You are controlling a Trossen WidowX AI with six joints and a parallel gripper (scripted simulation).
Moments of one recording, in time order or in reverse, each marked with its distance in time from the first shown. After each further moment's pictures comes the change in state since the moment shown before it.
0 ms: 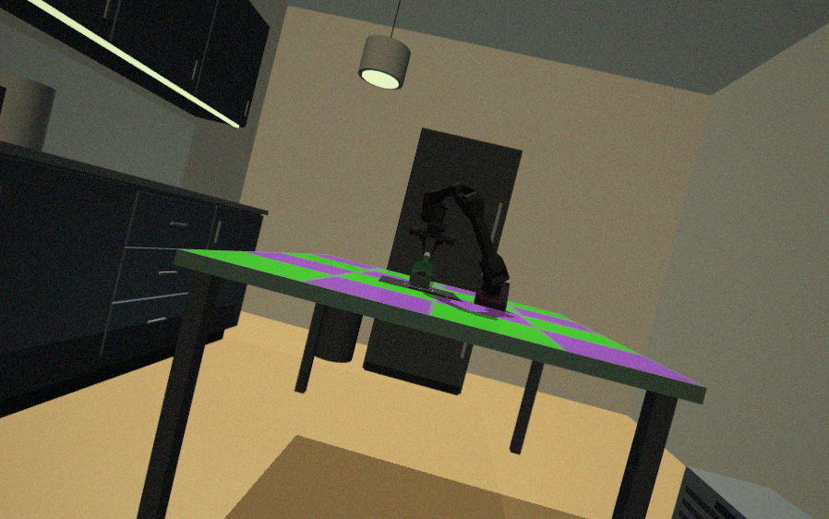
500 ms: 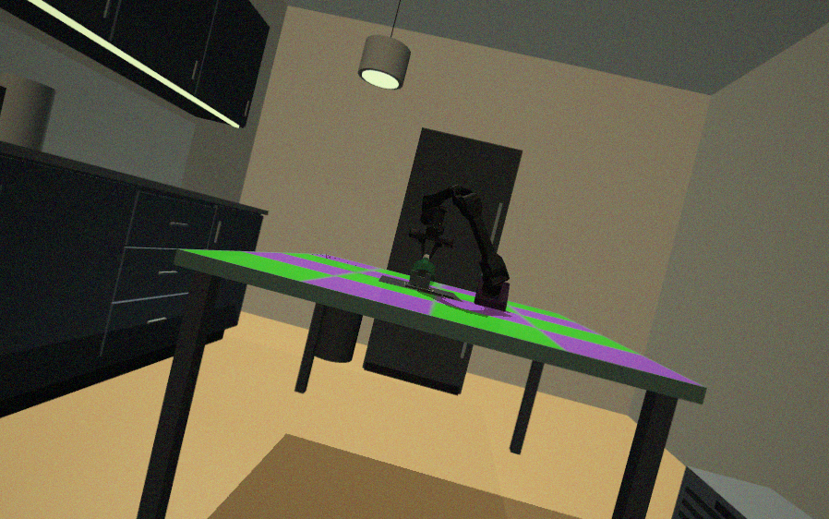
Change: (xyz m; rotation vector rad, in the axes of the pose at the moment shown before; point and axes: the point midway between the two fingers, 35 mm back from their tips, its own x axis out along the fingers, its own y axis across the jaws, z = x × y) arm 0.007 -0.001 -0.019 0.010 -0.005 -0.001
